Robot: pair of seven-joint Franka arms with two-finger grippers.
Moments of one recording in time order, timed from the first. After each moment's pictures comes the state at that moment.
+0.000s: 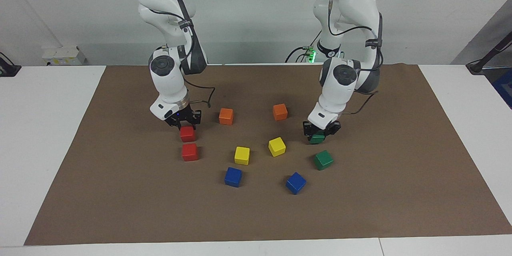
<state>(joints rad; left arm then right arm) -0.23 0.20 -0.04 -1.99 -0.02 2.27 -0.29 0.20 0.13 0.00 -2.20 0.00 2.34 0.15</state>
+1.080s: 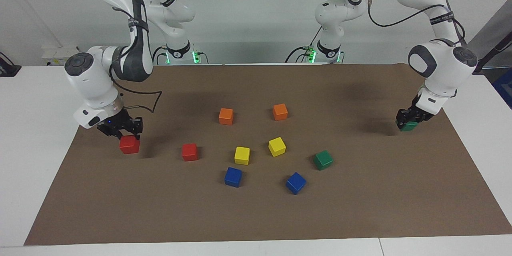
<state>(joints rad) 0.26 0.18 -0.04 -2.10 -0.02 2.36 0.23 -0.10 0.19 -0.01 -2.01 -0.01 2.30 -0.19</state>
